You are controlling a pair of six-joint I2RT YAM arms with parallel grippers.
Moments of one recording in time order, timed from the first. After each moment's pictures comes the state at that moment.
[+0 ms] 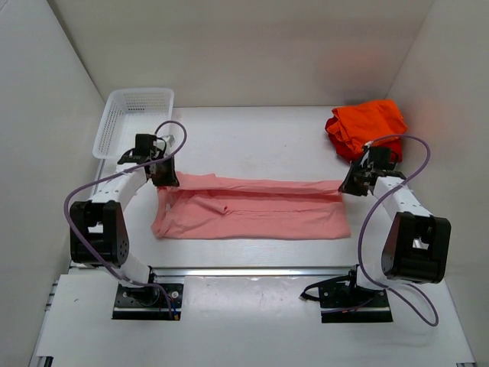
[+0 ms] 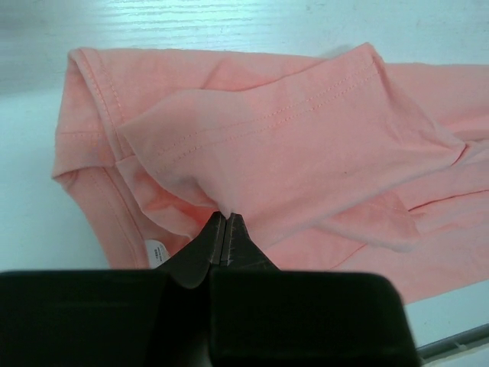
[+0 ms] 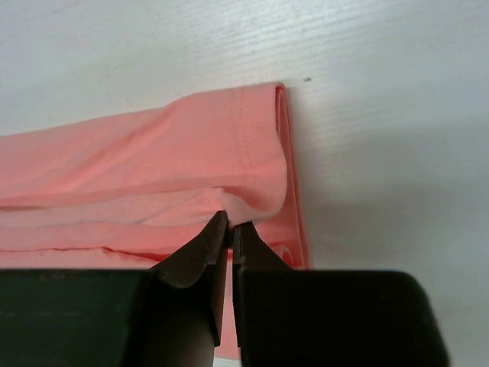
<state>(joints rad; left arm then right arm) -0.03 1.58 1.07 -0.51 0.26 -0.08 -0.17 1.43 0.90 -0.40 -0.24 0.22</state>
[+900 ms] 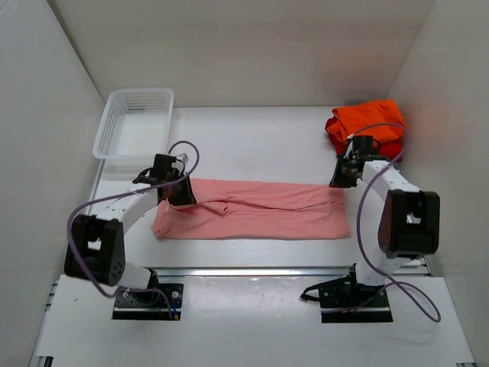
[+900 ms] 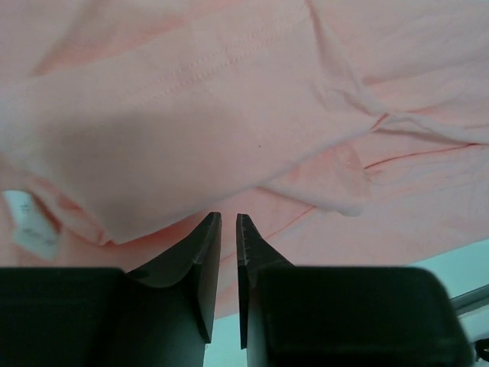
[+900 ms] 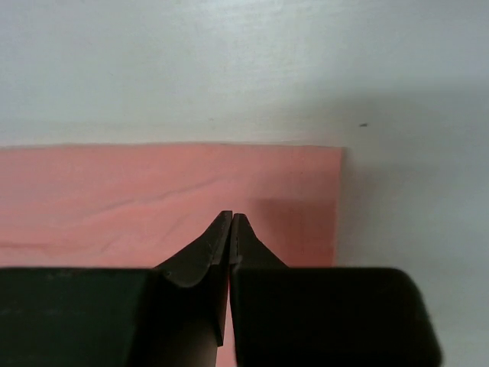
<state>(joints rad) -0.20 1.38 0.82 -0.40 0.22 -0.30 -0.06 1.57 1.04 -0.46 -0.20 0.19</state>
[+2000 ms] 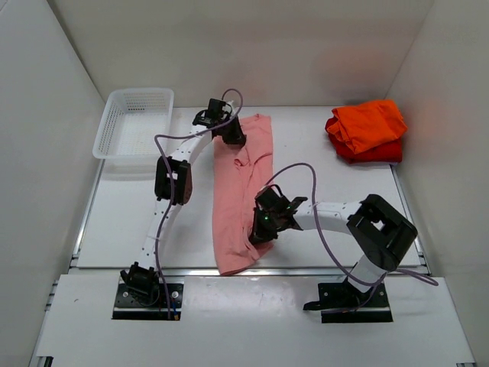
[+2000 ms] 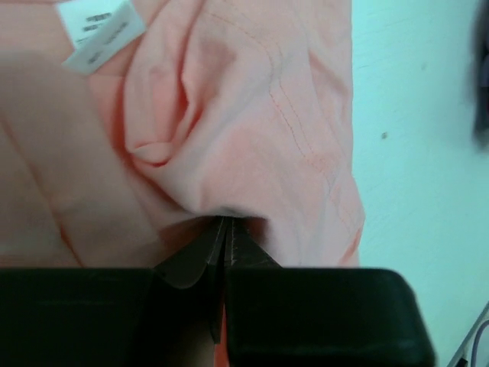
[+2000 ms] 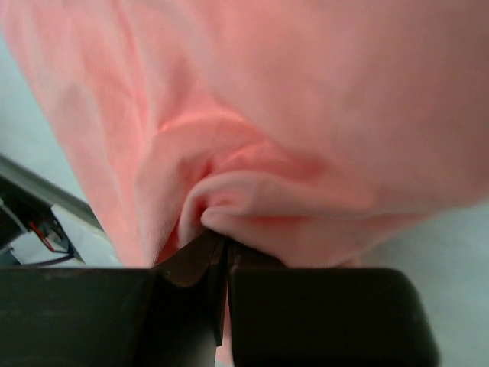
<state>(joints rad) -0.31 2.80 2.60 -0.61 0.47 -0.42 0.82 1.62 0.80 -0.26 -0.23 0.89</state>
